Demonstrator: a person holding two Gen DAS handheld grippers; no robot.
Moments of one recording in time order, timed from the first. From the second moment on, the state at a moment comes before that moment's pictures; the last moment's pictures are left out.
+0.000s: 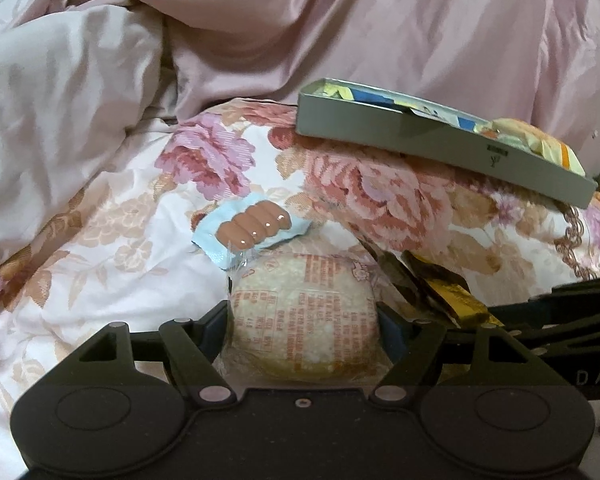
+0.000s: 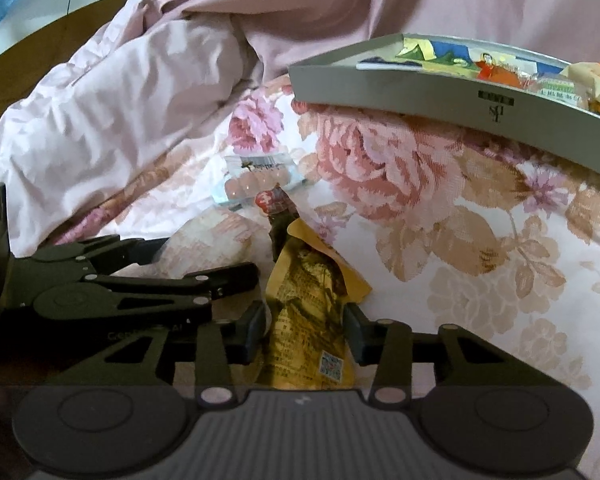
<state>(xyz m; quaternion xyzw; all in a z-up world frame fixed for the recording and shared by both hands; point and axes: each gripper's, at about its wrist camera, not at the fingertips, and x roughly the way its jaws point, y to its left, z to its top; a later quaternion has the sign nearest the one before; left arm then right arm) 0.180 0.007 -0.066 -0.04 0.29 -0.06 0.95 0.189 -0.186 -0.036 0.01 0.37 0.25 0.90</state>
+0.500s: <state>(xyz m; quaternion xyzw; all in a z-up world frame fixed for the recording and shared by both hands) 0.173 0.016 -0.058 -0.07 0.25 -0.04 0.97 0.188 -0.198 -0.026 0.06 0.33 0.24 0.91</state>
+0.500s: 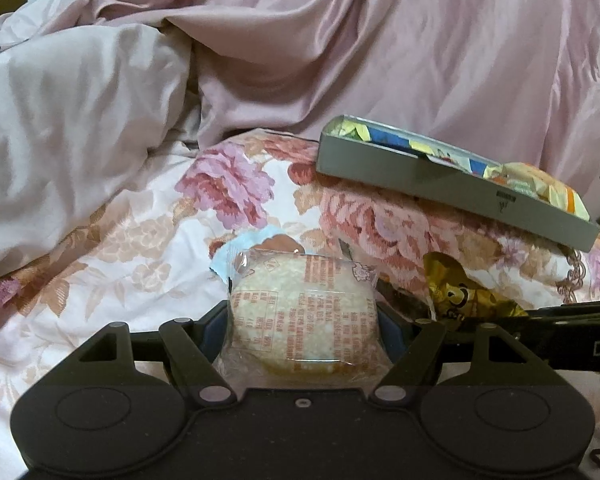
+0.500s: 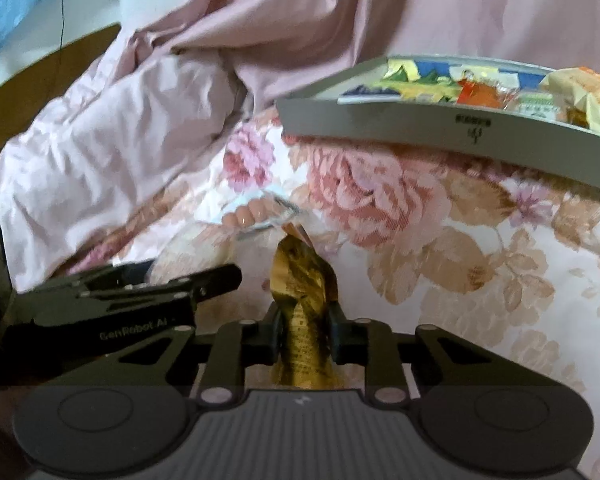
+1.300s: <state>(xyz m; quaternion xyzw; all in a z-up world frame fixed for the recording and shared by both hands) 0.171 0.006 -0.040 -0.09 0.20 -0.03 0.98 0.181 -0.210 -0.009 0.12 0.26 0.27 0.92</state>
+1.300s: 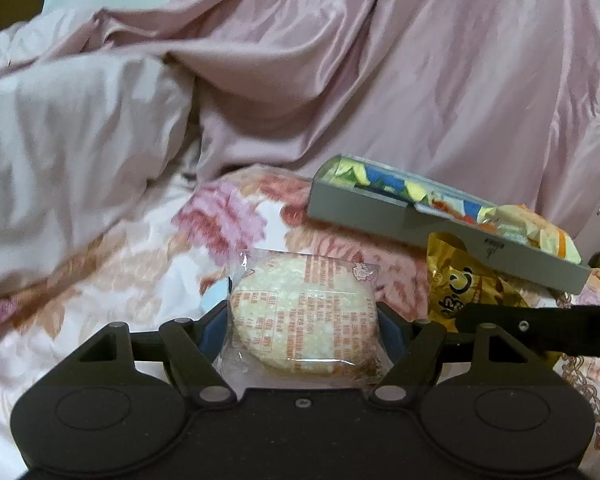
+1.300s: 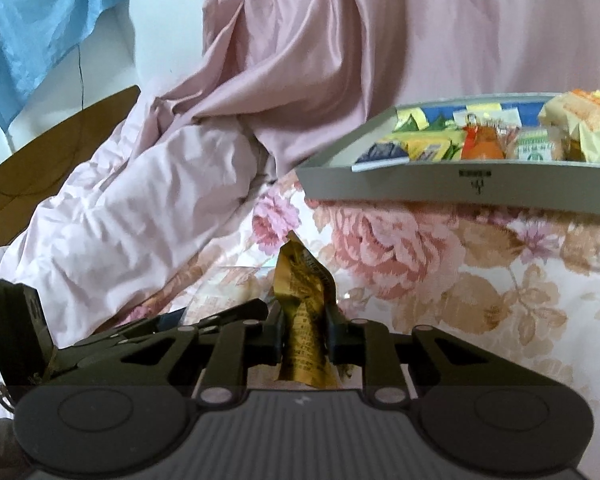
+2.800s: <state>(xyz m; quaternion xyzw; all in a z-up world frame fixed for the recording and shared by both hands) 0.343 -0.128 0.048 -0.12 0.25 -0.01 0.96 0.278 -0.315 0.028 0.12 0.13 0.12 0.98</state>
